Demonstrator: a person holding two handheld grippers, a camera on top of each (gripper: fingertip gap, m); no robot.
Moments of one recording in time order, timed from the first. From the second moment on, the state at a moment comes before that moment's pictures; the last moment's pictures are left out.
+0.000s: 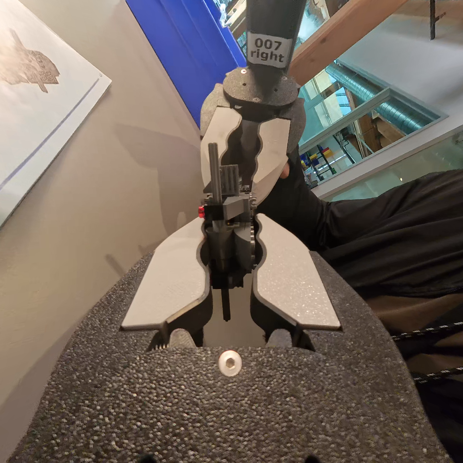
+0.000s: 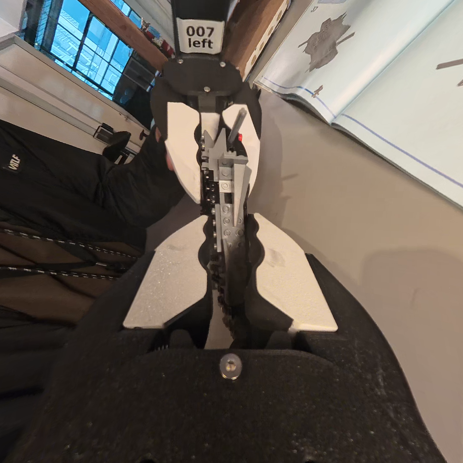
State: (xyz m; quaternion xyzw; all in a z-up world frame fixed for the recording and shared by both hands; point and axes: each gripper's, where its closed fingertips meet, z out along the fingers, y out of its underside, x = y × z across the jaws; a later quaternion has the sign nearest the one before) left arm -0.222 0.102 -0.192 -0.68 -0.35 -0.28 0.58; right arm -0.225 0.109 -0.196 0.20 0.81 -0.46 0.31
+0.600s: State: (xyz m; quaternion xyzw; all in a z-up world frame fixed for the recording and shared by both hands) left arm -0.261 0.077 -0.178 -0.54 -0.45 -0.28 0.65; right arm -0.273 0.133 -0.132 0.23 0.79 -0.57 0.04
